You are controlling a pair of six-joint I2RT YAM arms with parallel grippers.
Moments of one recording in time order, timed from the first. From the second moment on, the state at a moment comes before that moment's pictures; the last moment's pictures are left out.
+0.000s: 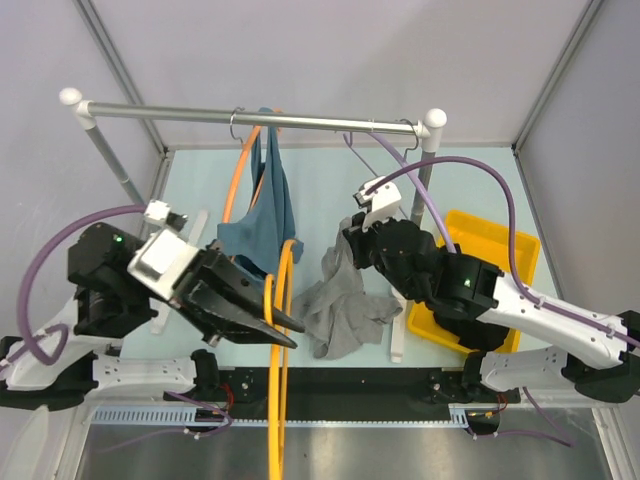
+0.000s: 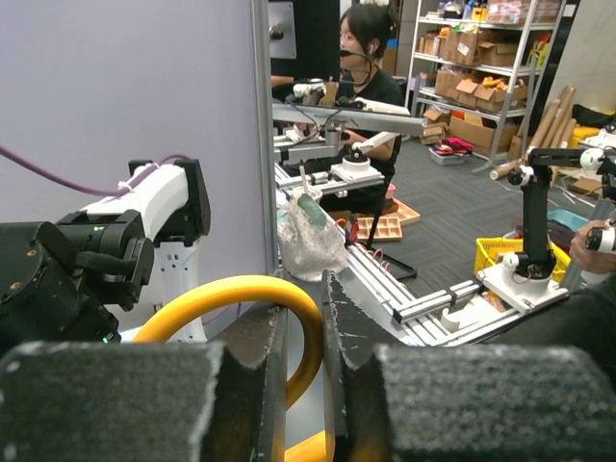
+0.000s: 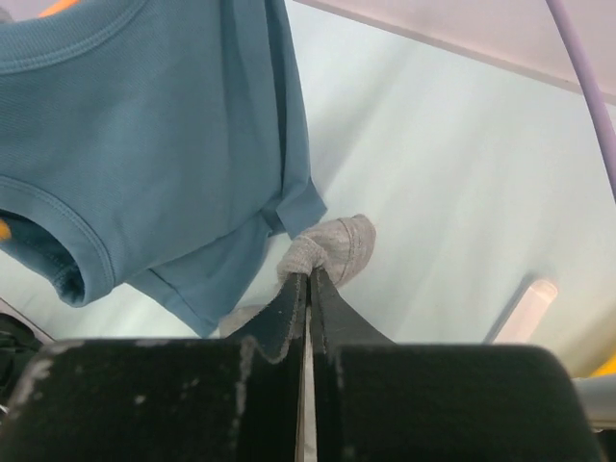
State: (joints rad) left arm -1.26 0.91 1.48 -0.16 0.72 -0.30; right arm 1.19 1.16 1.32 -0.46 0.61 0.27
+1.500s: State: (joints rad) left arm -1.26 0.93 1.50 -0.24 0.51 -0.25; right arm 1.43 1.48 0.80 -0.29 0.67 0.87
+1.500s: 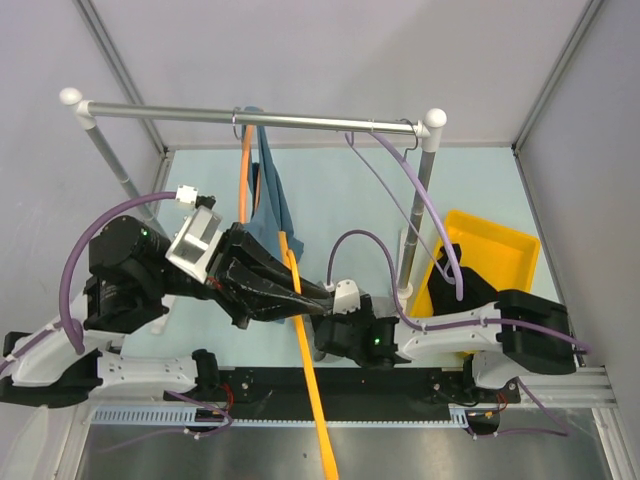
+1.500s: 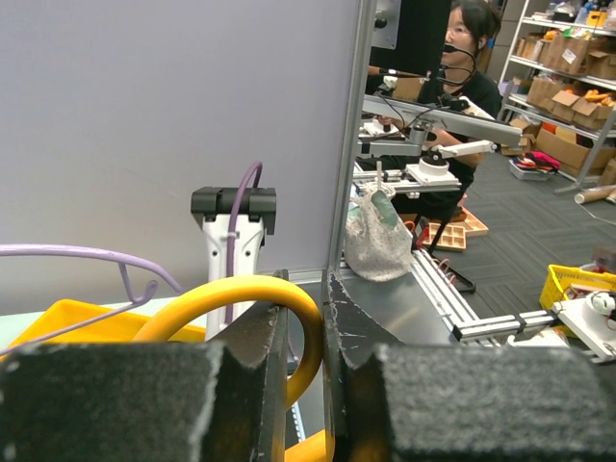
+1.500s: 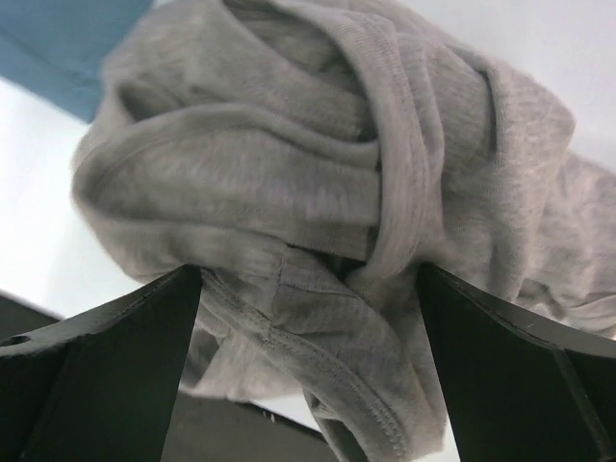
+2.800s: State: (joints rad) left arm -1.26 0.98 1.53 -0.16 0.36 -0.27; right arm 1.68 0.99 0.41 0.19 0.69 0.61
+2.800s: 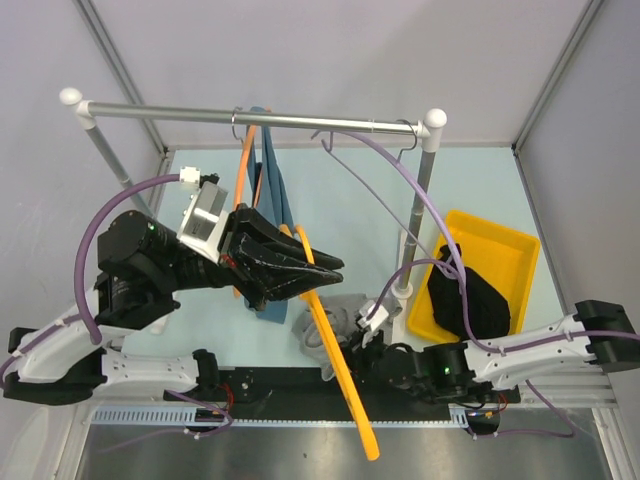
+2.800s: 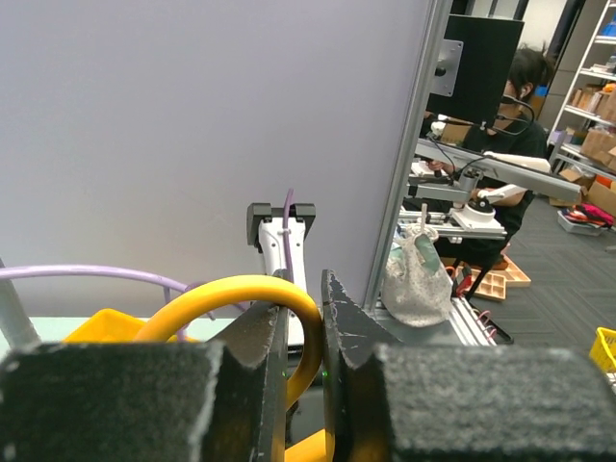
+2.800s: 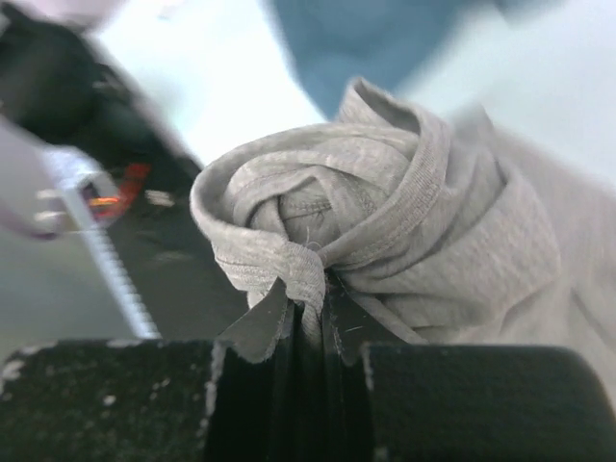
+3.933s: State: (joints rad) left arm -1.26 0.95 1.56 -0.16 0.43 -0.20; right arm 1.64 1.19 1.92 0.20 1.01 -0.87
